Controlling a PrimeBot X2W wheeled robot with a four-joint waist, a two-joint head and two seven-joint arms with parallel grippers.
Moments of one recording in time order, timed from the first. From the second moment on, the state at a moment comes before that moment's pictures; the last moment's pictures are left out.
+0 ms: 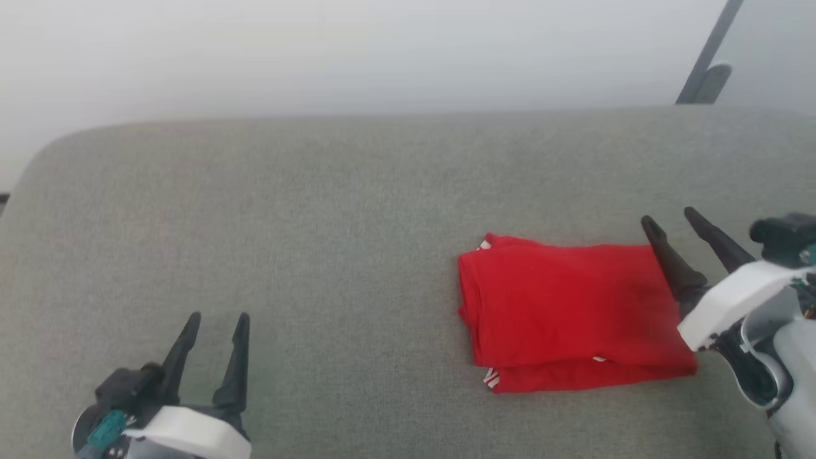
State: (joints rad) left arm -0.03 0.20 -0.02 0.22 -0.34 -0.13 -0.26; right arm -0.44 -0.53 0.44 0.44 0.80 0.13 -0.13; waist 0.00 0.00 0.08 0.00
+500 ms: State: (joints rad) left arm 0.12 0.19 0.05 0.14 -0.32 -0.13 -0.26; right arm -0.22 -0.53 0.34 0.39 0.74 0.13 -0.26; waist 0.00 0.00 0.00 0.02
